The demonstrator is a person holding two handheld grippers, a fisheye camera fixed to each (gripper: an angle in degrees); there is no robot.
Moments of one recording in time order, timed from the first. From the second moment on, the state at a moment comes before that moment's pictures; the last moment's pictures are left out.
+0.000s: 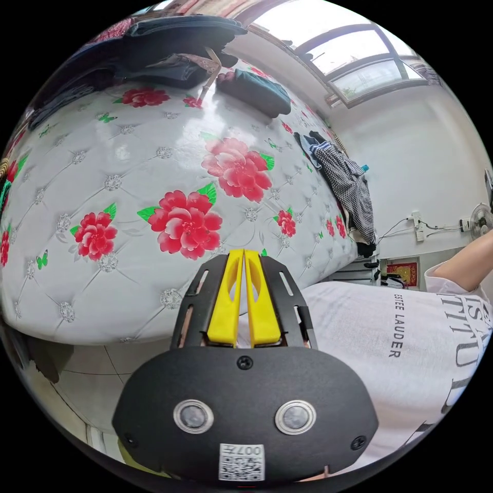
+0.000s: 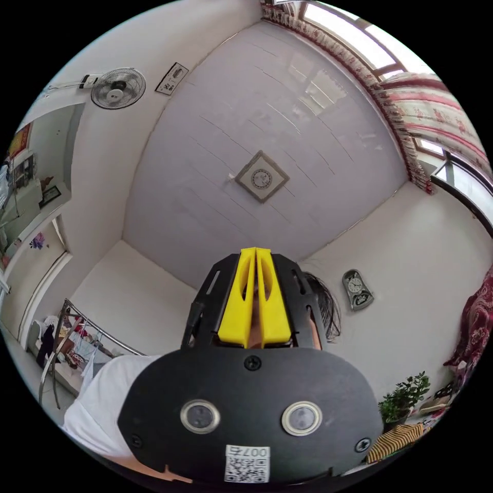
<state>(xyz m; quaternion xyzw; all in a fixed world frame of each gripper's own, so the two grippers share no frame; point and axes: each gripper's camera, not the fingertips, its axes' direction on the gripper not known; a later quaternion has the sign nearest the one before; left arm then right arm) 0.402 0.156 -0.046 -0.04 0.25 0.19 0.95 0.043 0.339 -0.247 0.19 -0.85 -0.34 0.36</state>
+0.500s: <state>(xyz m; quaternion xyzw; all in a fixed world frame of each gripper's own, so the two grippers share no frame) 0.407 0.139 -0.048 -0.03 0.23 0.24 0.94 0.035 0.382 -0.249 0.22 -0.83 -0.35 0.38</state>
